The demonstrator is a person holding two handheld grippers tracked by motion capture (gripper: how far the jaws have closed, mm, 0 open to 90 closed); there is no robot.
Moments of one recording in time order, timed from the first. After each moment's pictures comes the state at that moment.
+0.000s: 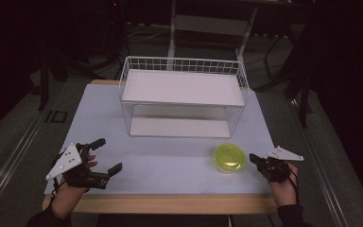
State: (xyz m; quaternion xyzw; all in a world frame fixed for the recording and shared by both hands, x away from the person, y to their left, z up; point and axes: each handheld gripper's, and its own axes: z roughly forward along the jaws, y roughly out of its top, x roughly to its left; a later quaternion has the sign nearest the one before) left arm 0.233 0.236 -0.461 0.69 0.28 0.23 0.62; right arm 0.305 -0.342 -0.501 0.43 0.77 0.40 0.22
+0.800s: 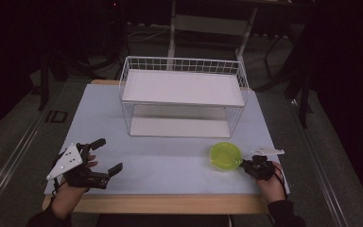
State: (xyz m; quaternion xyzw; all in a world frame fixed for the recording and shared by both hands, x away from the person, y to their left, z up) left arm 0.233 0.235 -0.461 0.69 0.28 0.24 0.62; right arm 0.324 -0.315 -0.525 0.43 0.81 0.38 0.14
